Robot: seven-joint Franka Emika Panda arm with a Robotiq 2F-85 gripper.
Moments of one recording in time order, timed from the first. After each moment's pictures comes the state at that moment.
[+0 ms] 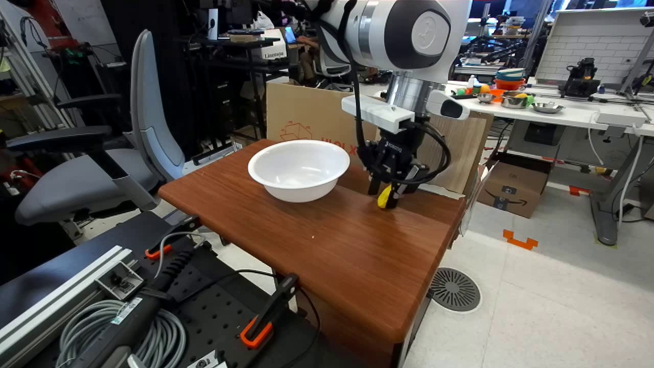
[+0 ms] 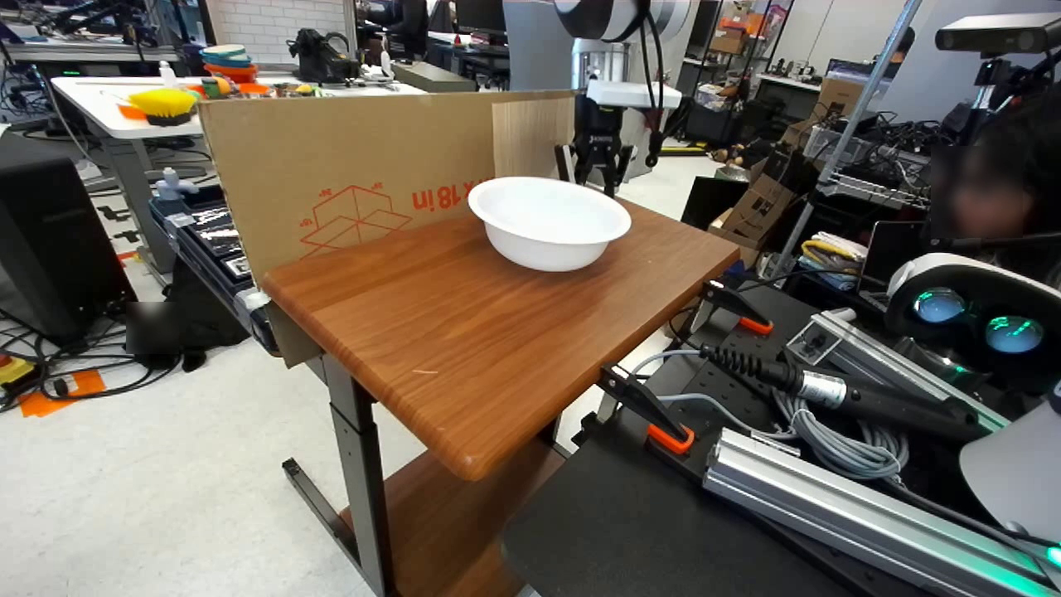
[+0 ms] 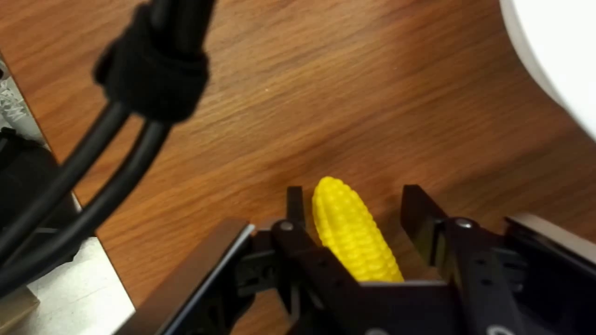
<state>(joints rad) -0.18 0.72 -0.08 -1.65 0.07 2.10 0.11</state>
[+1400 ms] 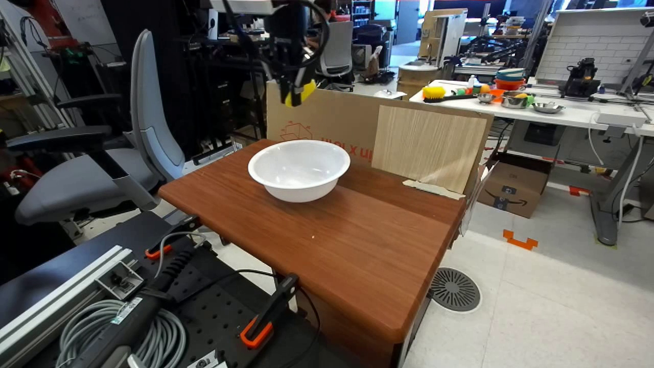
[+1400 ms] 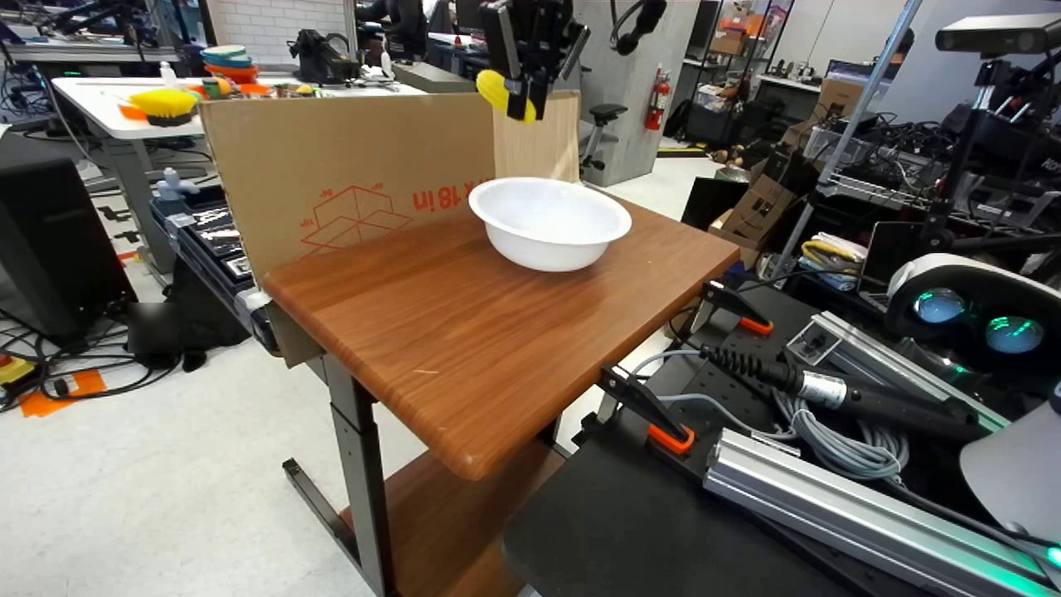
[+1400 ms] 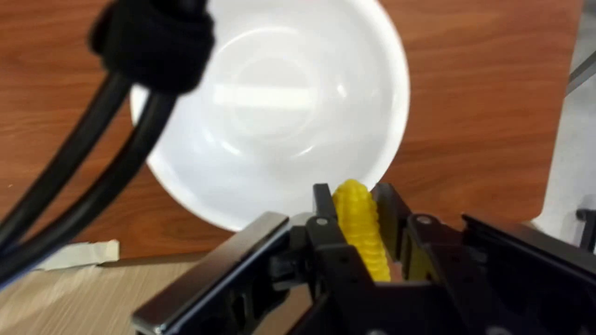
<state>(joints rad) 0.05 0.20 0.03 -2.04 0.03 2.26 0.10</state>
